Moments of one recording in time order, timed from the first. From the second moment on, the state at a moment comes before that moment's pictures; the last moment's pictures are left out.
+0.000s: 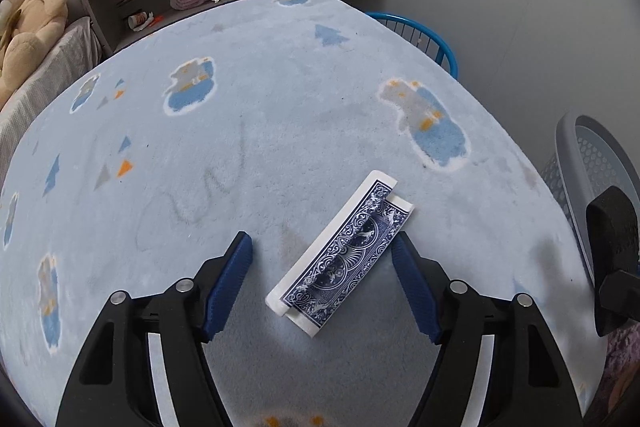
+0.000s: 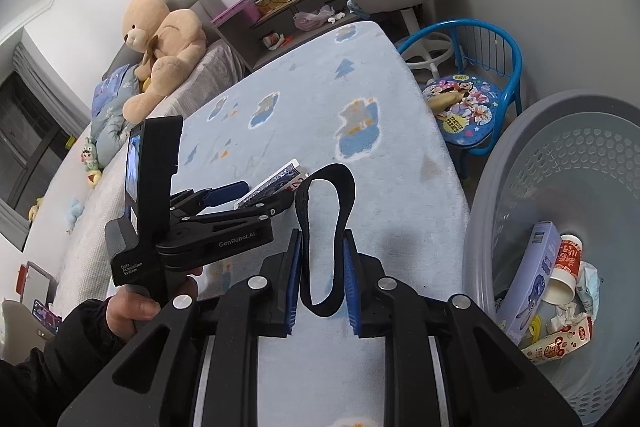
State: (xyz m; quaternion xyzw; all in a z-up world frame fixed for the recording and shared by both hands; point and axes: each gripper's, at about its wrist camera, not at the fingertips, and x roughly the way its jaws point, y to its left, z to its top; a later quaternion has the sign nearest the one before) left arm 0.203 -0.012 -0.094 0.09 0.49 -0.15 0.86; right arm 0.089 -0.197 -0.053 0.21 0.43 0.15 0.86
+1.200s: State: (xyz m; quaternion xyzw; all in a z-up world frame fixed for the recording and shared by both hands) left arm 0.070 -0.132 0.001 0.09 0.39 -0.22 0.89; right arm 0.000 -0.329 -0.005 0.19 0.37 -0.01 0.91
